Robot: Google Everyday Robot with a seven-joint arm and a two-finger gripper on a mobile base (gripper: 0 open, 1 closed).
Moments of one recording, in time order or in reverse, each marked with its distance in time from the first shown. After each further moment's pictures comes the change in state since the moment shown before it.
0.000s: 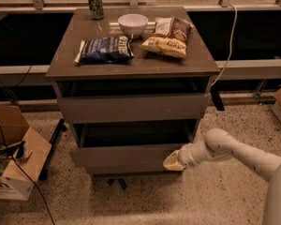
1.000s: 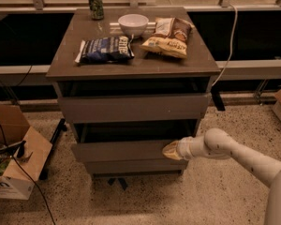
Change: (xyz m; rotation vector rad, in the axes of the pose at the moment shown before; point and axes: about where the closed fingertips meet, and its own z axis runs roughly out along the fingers) arm -0.014 -0.060 0.005 0.203 -0.072 -0.055
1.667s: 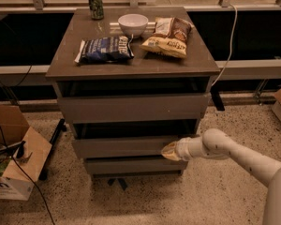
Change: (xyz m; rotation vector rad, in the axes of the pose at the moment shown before) arm -0.001 0.002 0.003 -0.005 -0.001 0.000
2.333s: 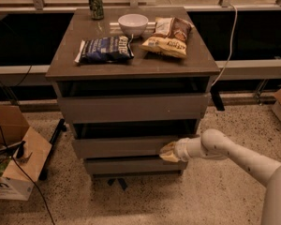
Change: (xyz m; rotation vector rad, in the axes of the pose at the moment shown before) arm -0.001 0.004 0.006 -0.010 -0.003 0.000
